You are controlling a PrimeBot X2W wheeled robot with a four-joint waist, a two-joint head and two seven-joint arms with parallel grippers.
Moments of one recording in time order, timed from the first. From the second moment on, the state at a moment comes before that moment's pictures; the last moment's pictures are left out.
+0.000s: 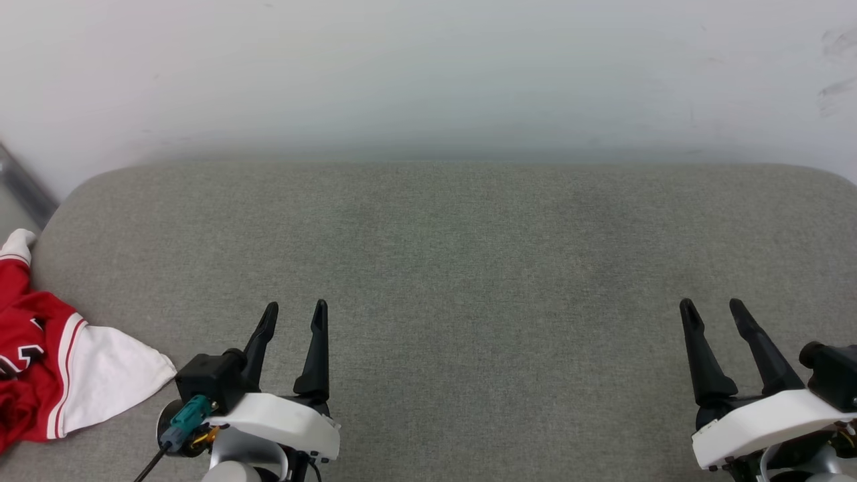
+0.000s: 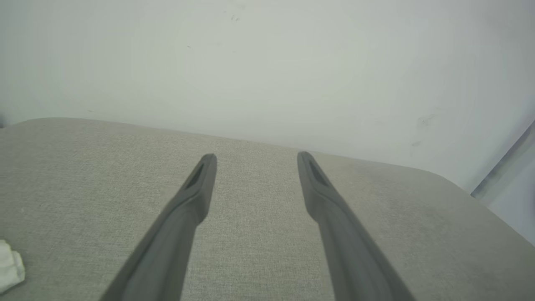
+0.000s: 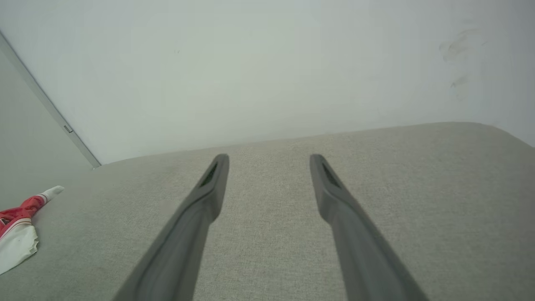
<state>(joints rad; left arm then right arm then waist) -0.09 0.08 -0.15 0.16 -0.36 -0.04 -0.18 0.02 -0.08 -0.04 -0.07 0.33 0.13 0.04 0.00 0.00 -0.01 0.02</state>
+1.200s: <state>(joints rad) -0.10 0.07 -0.15 0.24 -0.18 -0.02 -0.25 0.04 -0.05 -0.07 -0.06 0.11 0.13 0.00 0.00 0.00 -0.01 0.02</state>
